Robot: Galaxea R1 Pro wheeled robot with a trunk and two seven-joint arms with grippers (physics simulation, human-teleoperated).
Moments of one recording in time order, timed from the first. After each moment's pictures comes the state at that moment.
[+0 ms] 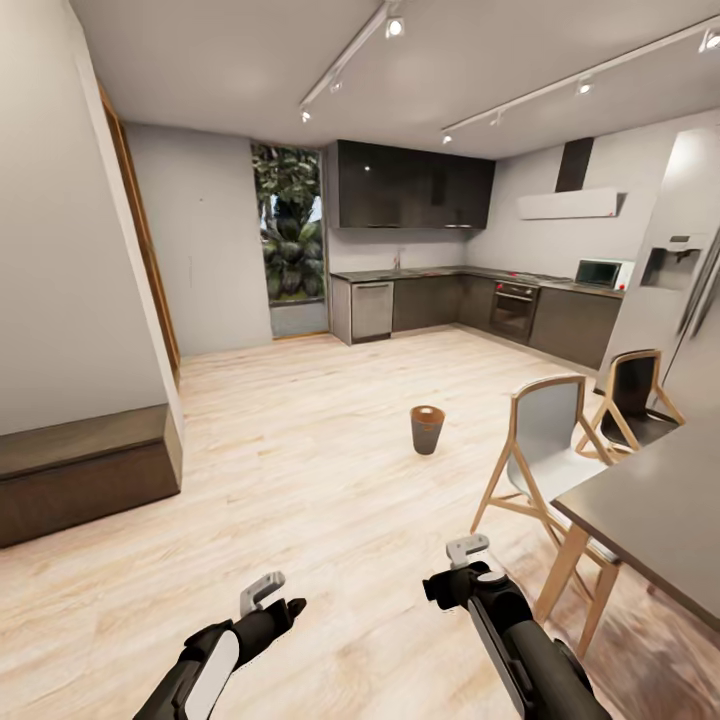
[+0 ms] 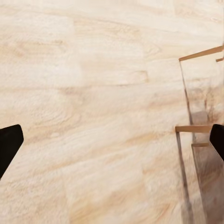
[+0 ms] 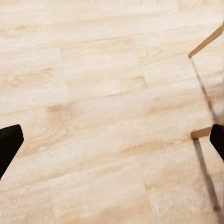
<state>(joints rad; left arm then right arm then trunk) -0.36 -0.06 0.02 -0.77 0.52 0.43 -0.01 -0.35 0.02 0.19 -1.15 0.09 0.72 0.03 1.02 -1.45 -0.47</state>
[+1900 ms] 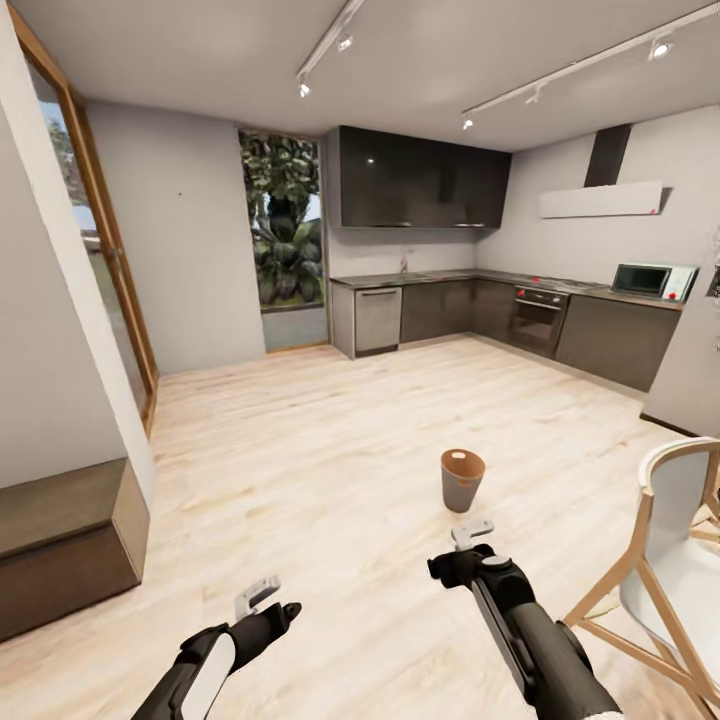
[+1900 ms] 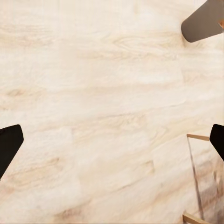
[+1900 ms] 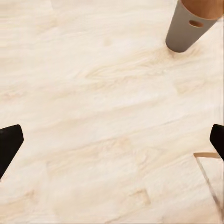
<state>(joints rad) -0.37 -0.05 0.03 -0.75 0.52 0.43 -0.01 -0.40 0.02 0.15 -1.14 0.09 0.70 0.03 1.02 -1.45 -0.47</state>
